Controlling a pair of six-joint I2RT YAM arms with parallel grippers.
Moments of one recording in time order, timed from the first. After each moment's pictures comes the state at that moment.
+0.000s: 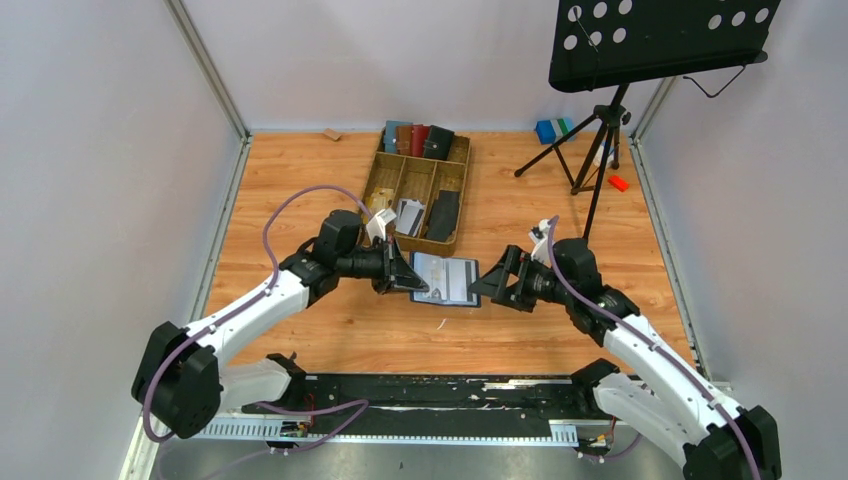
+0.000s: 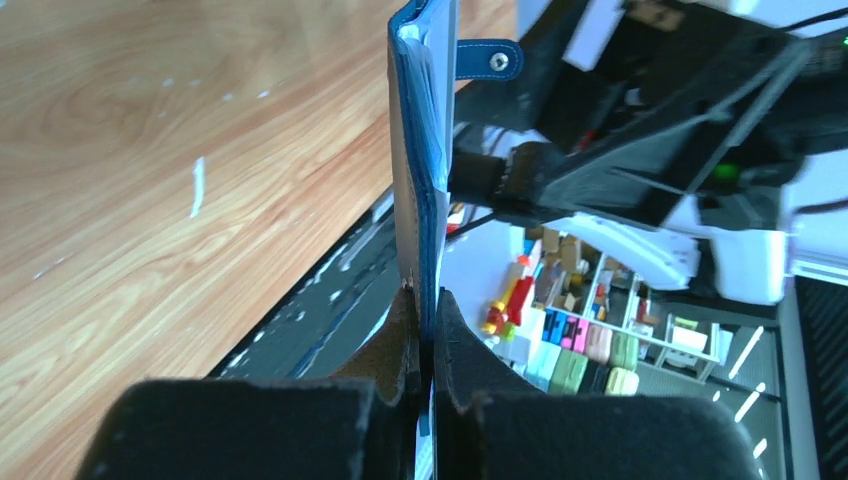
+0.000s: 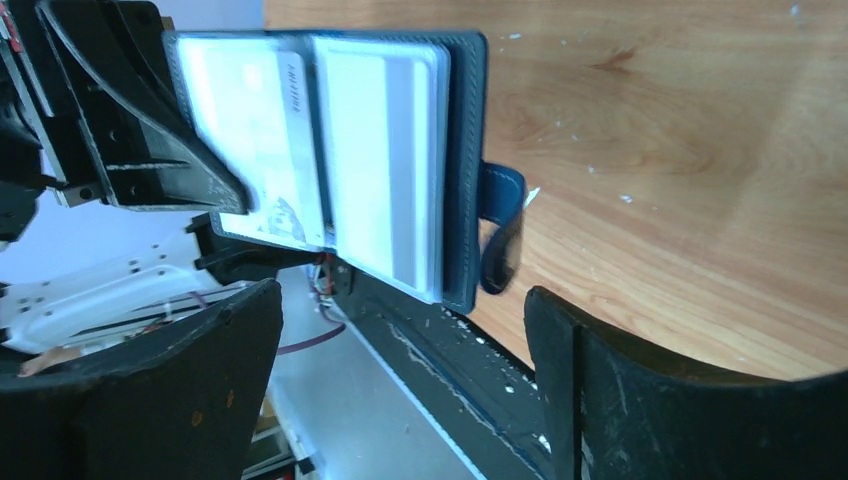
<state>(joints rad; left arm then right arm) -0.57 1.18 0.72 -0.16 0.73 -0.92 0.49 0.85 0.56 -0.28 -0.48 0.84</state>
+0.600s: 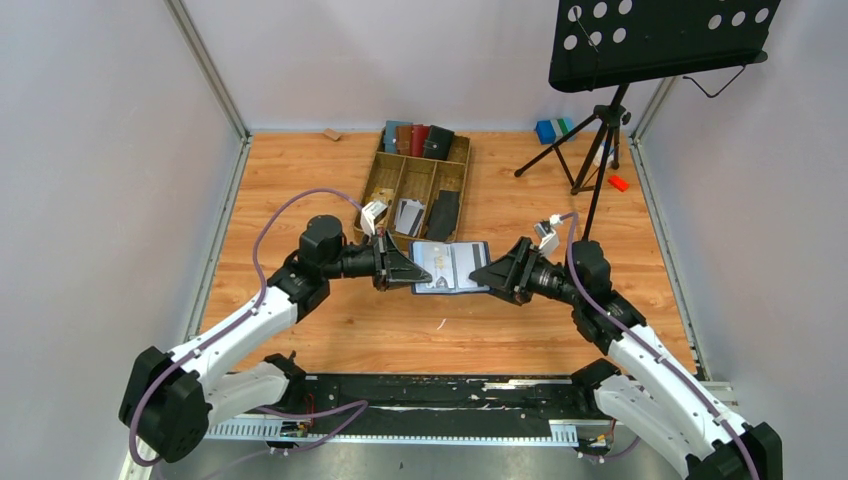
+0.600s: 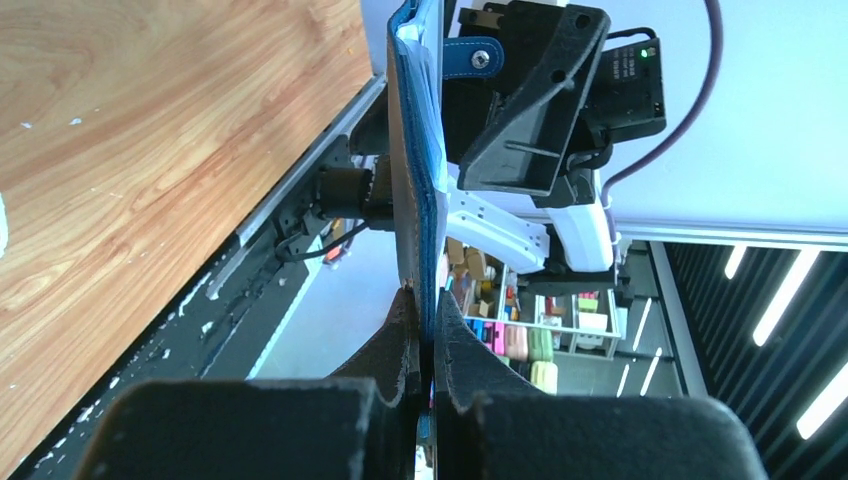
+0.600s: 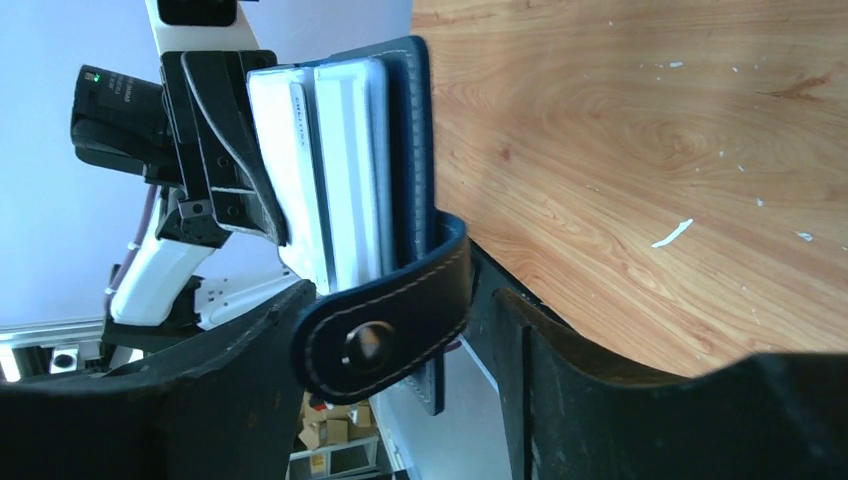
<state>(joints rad) -0.57 1.05 0.63 0.17 0.80 -1.24 0.47 0.75 0.50 -0.05 -0.59 1.11</state>
